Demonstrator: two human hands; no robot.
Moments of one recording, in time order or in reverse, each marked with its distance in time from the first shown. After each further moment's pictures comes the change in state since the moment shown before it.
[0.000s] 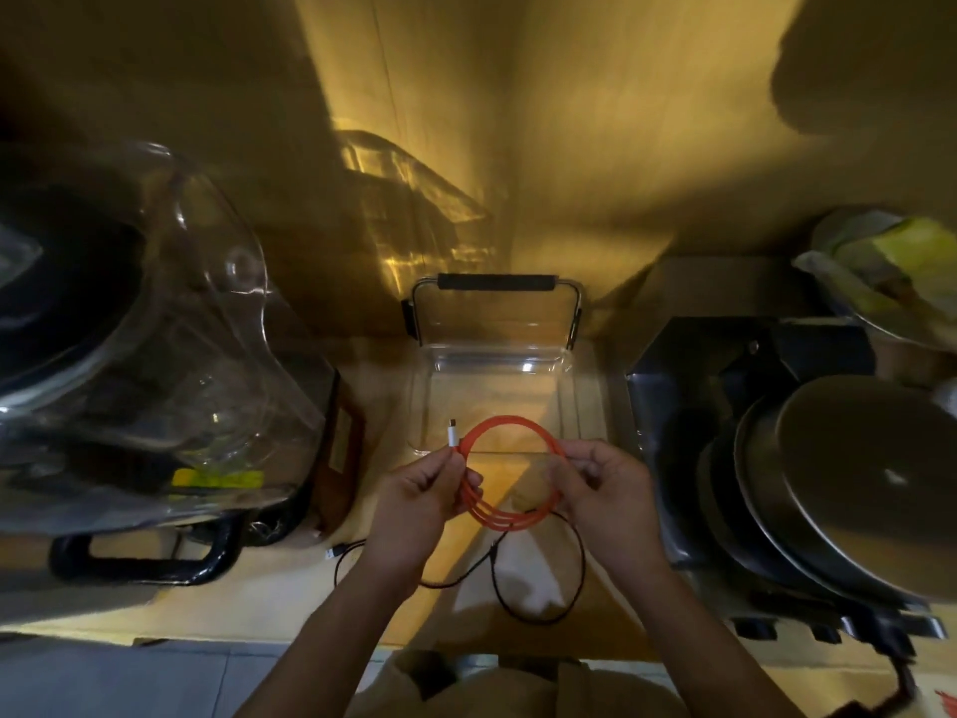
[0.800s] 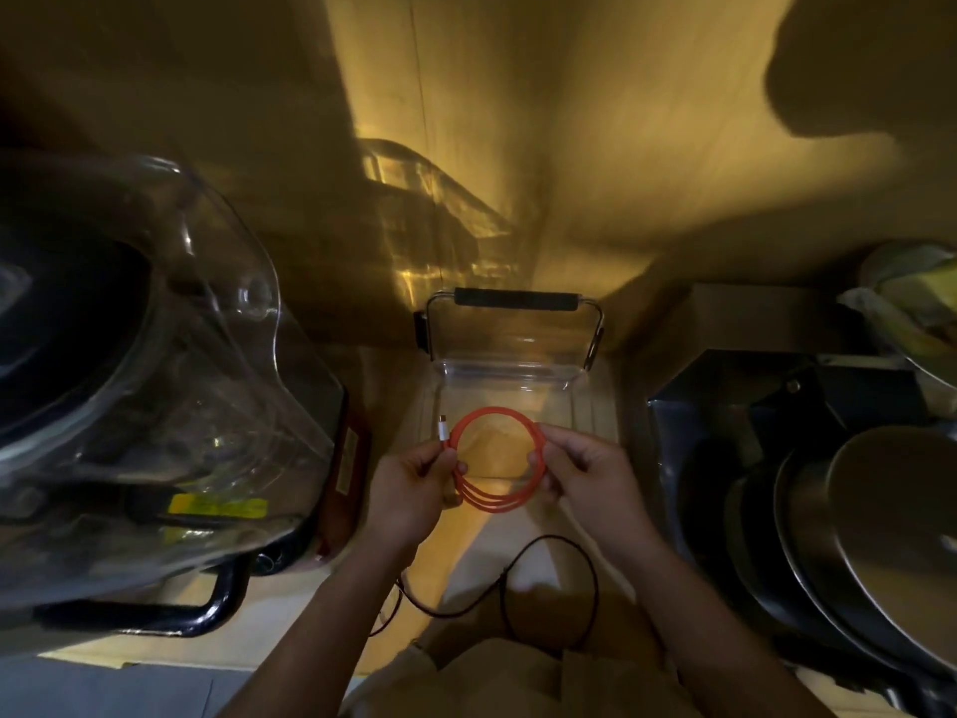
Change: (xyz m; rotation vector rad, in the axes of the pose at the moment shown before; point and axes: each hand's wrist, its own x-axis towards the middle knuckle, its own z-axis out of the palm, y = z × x) left_hand 0.063 0.001 -0.021 0.153 0.127 0.014; right_hand 0.058 -0.013 0.028 0.040 -0.165 0.036
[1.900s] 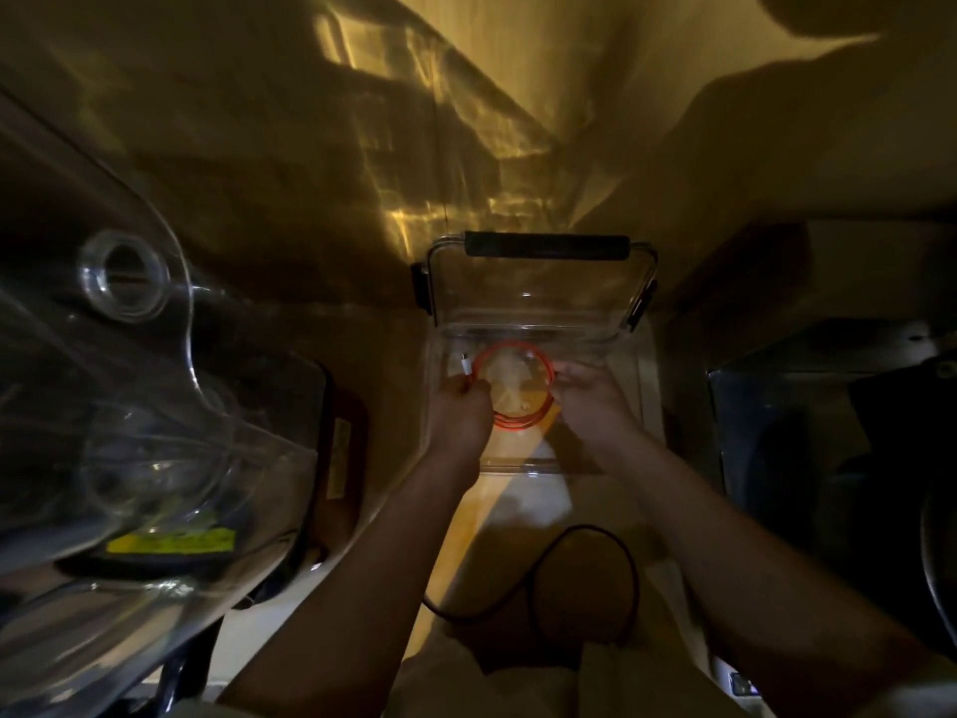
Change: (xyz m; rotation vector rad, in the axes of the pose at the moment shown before) left_hand 0.117 -0.020 0.055 -0.068 0.101 -0.309; right_hand 0.124 0.042 0.034 -0.020 0.088 0.281
